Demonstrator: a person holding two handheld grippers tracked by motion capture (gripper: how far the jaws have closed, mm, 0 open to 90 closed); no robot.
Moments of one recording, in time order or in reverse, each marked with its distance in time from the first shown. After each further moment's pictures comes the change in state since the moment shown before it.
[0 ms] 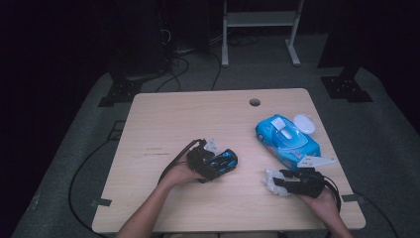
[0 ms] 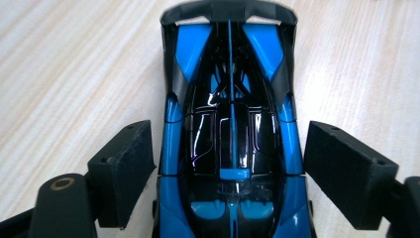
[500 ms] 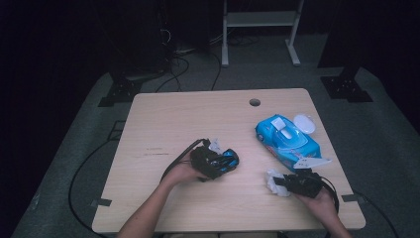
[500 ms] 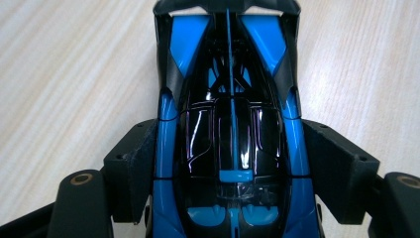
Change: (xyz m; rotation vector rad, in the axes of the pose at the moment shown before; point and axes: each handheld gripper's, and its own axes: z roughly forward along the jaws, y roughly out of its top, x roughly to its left) left arm -0.002 0.006 0.010 0.057 0.002 0.022; right arm 0.002 -0.002 0.008 0.060 -0.018 -0.006
